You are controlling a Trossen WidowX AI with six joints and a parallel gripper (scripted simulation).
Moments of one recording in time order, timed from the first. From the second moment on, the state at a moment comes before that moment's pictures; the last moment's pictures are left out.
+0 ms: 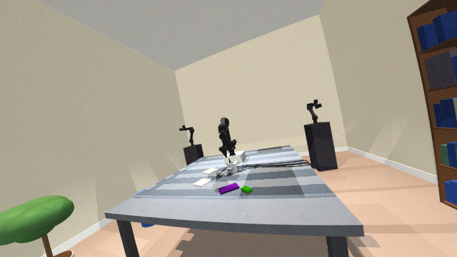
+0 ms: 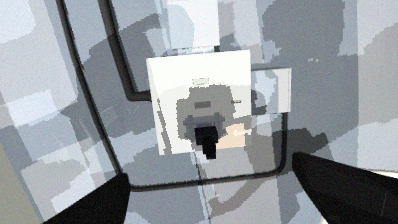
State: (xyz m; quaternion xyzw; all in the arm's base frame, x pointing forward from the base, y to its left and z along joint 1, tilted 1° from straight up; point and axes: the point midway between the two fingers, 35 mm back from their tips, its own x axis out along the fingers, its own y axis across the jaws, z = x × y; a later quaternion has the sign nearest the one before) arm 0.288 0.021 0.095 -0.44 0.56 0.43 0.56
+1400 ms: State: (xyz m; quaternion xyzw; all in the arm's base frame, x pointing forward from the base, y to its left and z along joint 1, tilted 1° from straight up) arm 0.289 0.019 0.068 -0.43 0.56 0.43 0.56
